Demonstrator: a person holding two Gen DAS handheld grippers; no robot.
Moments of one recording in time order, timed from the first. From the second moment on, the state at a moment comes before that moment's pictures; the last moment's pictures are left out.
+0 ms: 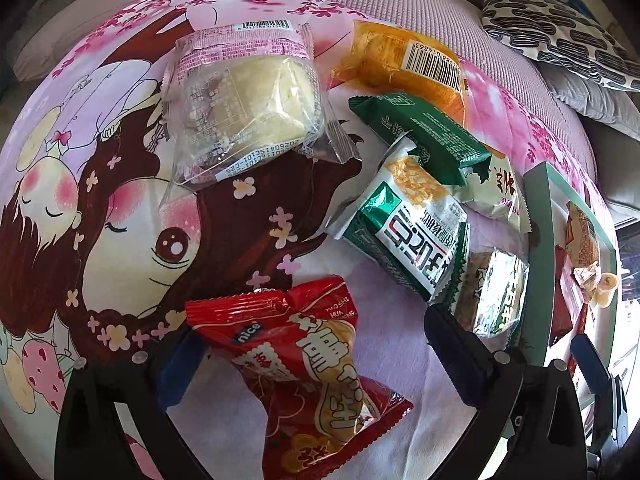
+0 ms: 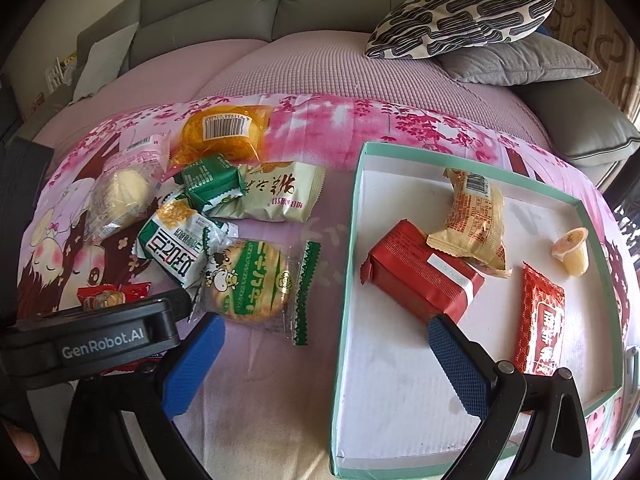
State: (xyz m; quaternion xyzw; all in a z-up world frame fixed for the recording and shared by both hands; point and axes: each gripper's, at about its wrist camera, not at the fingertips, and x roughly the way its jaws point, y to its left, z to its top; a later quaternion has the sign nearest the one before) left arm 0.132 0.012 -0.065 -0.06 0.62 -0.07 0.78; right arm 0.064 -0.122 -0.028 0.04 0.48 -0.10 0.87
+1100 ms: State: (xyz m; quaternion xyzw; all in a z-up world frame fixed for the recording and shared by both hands) left arm 0.131 0.062 -0.056 -0.14 0.62 -0.05 0.77; right arm 0.084 -0.102 -0.042 0.07 0.45 -0.02 0.89
